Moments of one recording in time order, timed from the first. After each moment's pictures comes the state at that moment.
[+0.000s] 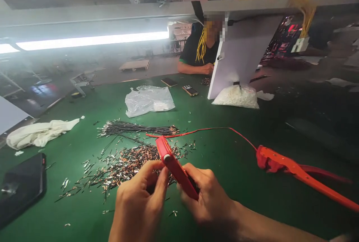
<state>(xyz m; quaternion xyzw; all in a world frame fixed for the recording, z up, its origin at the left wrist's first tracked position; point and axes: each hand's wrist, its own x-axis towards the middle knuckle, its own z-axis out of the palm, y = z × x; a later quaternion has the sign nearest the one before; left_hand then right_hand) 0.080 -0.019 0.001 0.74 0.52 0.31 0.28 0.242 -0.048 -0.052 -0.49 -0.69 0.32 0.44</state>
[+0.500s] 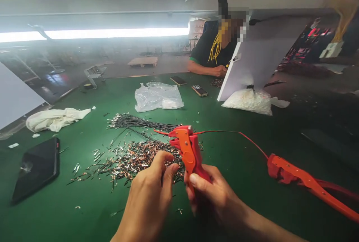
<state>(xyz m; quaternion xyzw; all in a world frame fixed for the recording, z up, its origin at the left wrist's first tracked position) 0.081 -0.018 -0.004 0.76 0.53 0.28 0.25 0.240 -0.050 -0.046 -0.43 -0.43 0.64 0.47</state>
